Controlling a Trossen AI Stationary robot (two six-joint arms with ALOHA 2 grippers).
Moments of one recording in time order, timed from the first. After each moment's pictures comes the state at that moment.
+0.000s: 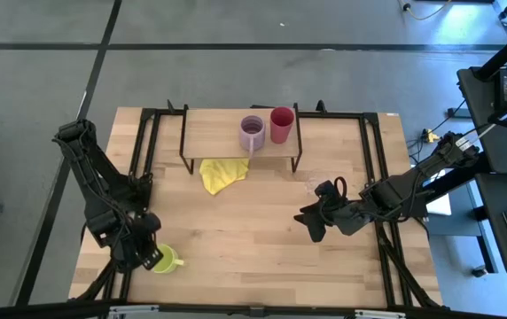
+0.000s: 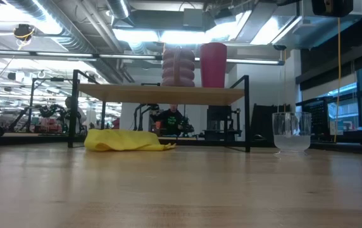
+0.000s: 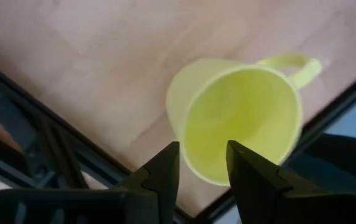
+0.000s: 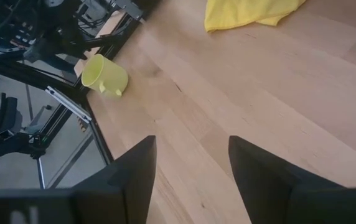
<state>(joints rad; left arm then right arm) -1.06 1.21 0.91 -1.02 -0.10 -1.93 0.56 1.25 1.07 -0.55 0.50 1.24</state>
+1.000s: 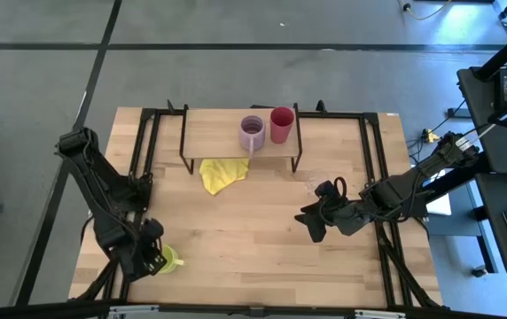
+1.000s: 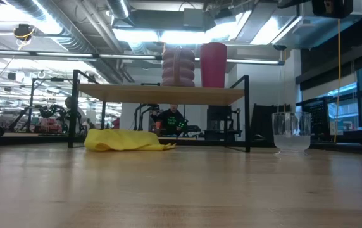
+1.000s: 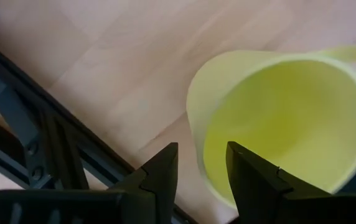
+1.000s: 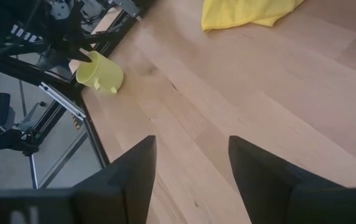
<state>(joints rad) -1.06 1.35 0.91 -1.00 -0.05 -1.95 0.56 1.25 1.07 -0.57 0.50 1.23</state>
